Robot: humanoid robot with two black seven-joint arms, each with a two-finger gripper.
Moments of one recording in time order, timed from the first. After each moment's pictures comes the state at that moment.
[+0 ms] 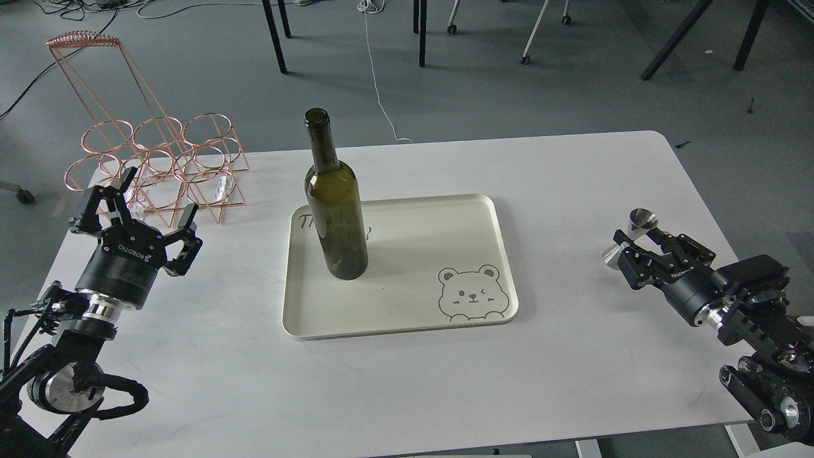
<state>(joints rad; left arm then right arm) -0.09 0.44 -1.18 -1.12 0.31 -0.49 -0.48 0.36 -0.44 0.87 0.65 -2.07 -0.48 0.49</state>
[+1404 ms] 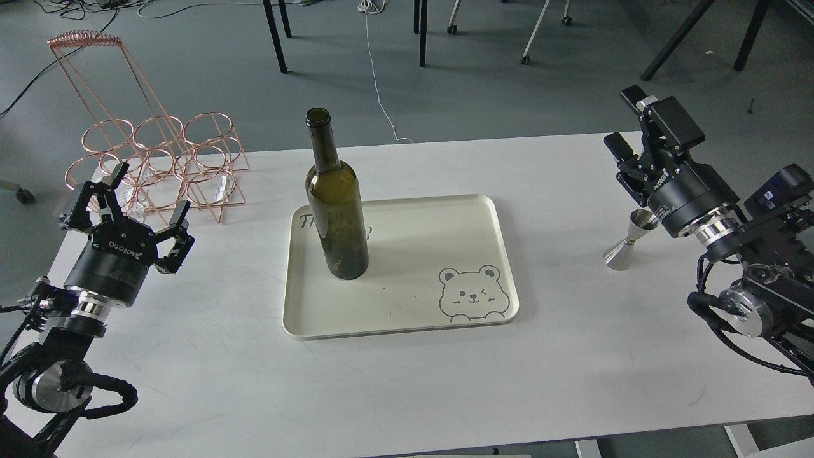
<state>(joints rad) -0.09 0.48 -1.18 -1.14 0.31 -0.49 -0.49 0.58 -0.69 0.63 1.37 -0.45 -0.16 0.49</state>
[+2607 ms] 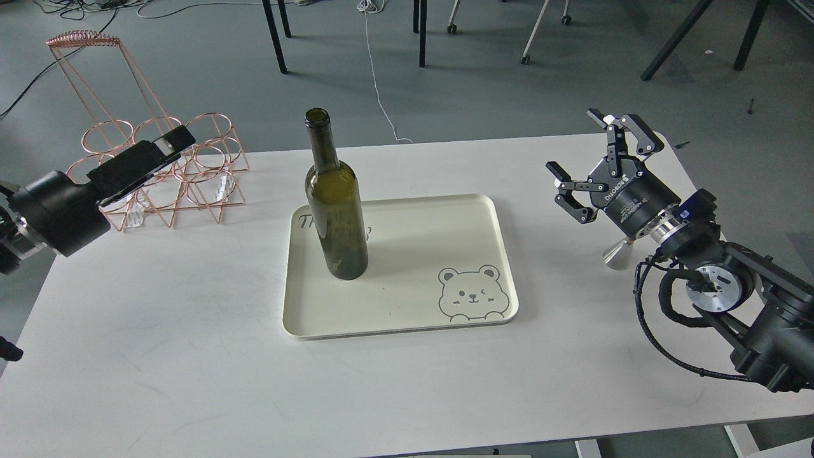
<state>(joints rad) -0.16 0.82 -1.34 -1.58 1.65 -0.30 -0.49 0.61 -0.46 0.65 0.93 -0.14 0.49 0.36</state>
